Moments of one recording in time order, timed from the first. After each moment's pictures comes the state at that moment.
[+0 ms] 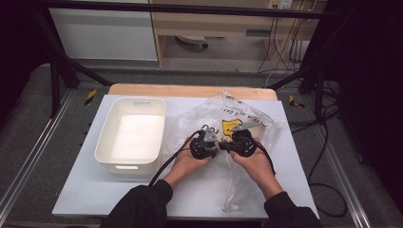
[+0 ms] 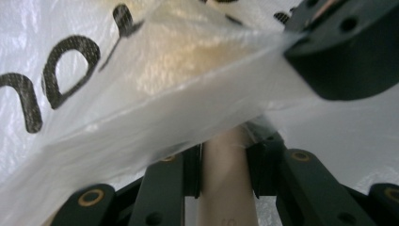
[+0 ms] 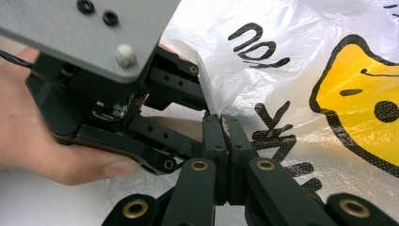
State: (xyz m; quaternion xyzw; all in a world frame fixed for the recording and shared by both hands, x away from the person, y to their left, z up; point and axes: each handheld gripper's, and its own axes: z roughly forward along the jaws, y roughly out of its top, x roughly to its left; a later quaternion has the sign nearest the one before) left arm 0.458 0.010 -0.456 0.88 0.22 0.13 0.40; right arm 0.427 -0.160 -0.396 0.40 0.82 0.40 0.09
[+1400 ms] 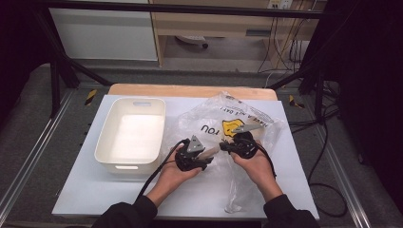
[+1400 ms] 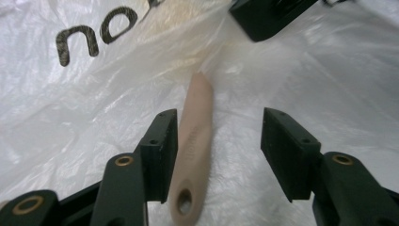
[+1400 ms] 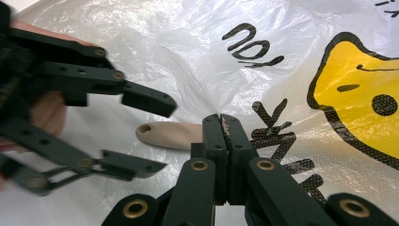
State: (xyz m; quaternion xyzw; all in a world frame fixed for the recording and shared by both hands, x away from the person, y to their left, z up) left arm 0.406 0.055 -0.436 0.85 0.26 0.14 0.44; right arm 0.423 -0.164 -0.401 0.41 0.81 0.41 0.10
